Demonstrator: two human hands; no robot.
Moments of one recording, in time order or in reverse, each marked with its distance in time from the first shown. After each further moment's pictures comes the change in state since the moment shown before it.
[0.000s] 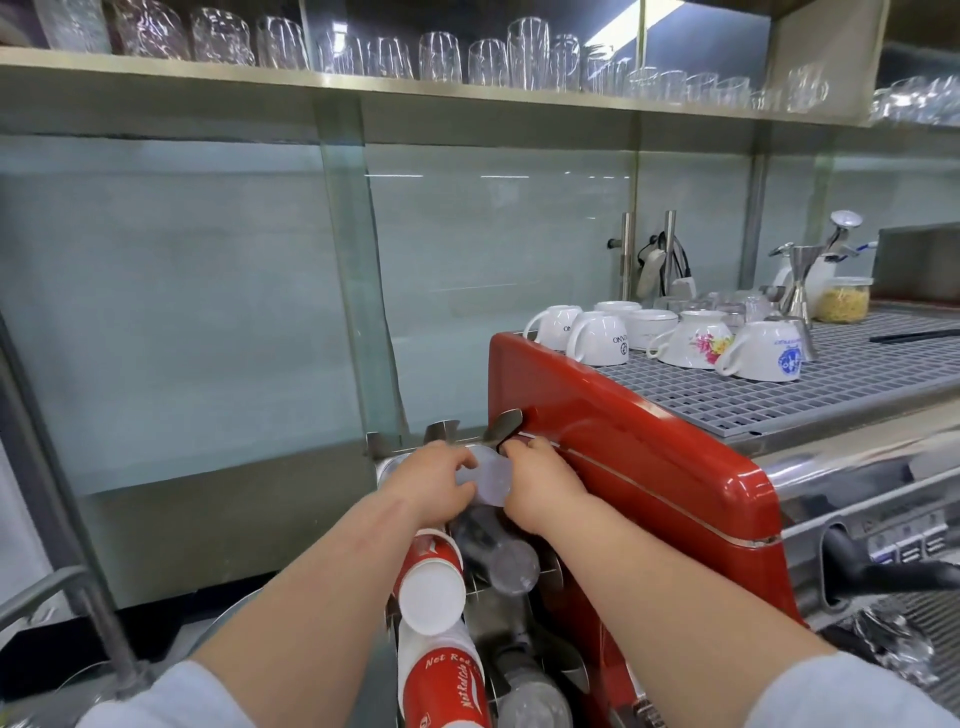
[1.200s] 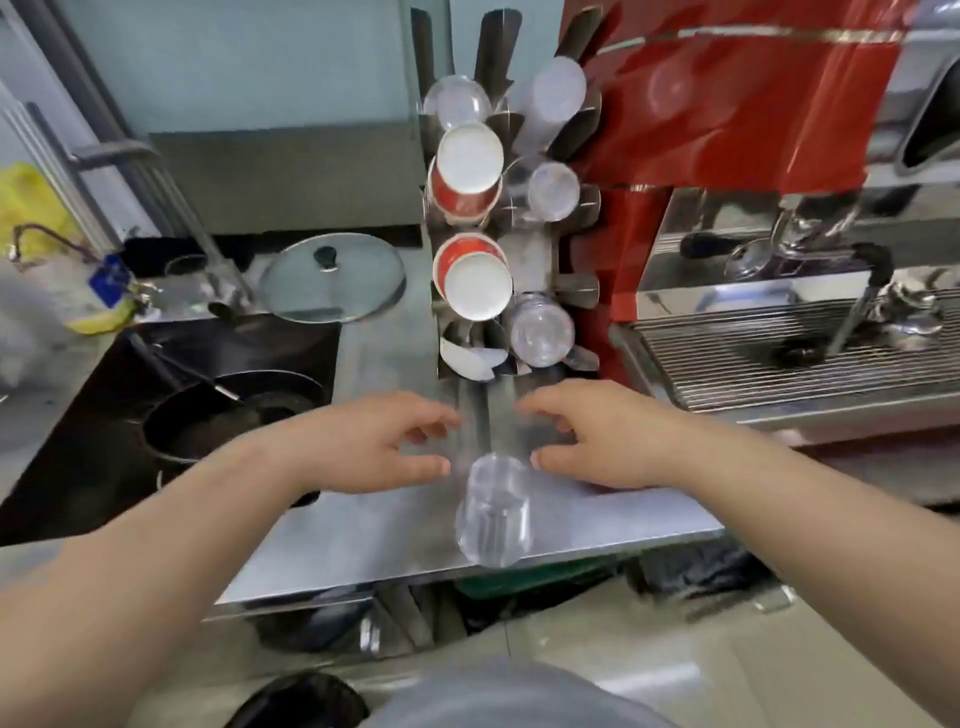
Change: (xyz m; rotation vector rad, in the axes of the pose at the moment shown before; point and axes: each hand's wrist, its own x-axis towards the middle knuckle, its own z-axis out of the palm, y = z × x) left_hand -0.327 0.005 0.105 -0.252 -0.541 -0.043; right_hand -0.266 0.057 0.086 -0.006 -0.614 -0.396
